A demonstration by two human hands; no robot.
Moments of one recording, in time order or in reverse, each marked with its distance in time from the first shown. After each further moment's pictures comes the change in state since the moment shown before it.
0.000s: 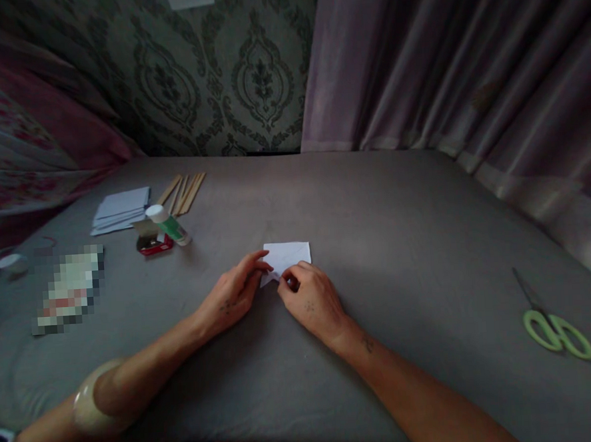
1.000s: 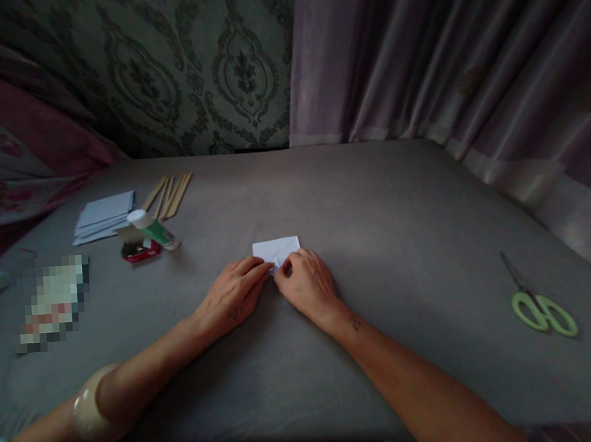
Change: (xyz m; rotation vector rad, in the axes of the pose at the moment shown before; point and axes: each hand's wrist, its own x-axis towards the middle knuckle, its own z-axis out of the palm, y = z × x) left_hand 0.011 0.004 0.005 0.495 -0.216 0.132; right_hand 0.017 0.005 -0.001 -0.253 -0.018 0.131
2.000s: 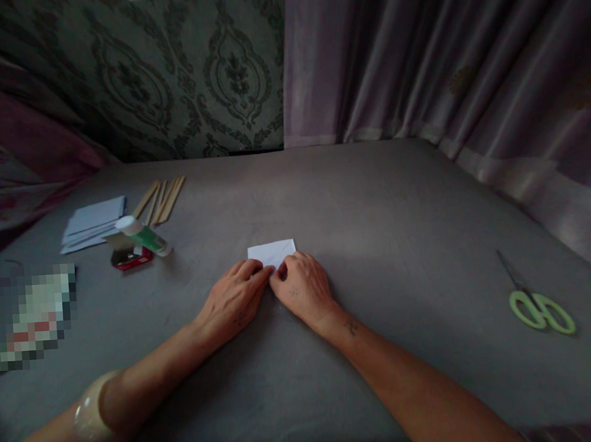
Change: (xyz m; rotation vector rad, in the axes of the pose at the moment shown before) left_hand 0.010 0.013 -0.006 0.087 -0.150 -0.046; right_hand 0.002 -0.001 0.000 -0.023 -0.017 0.022
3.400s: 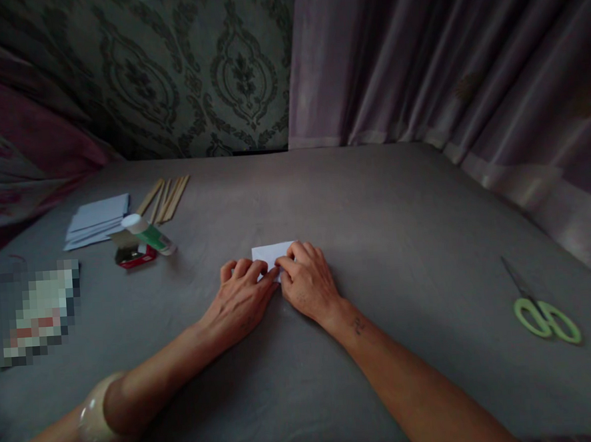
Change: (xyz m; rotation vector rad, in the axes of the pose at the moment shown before) left_hand -0.003 0.004 0.008 0.135 0.167 0.012; right_hand 0.005 0.012 -0.002 -0.042 0.065 -0.328
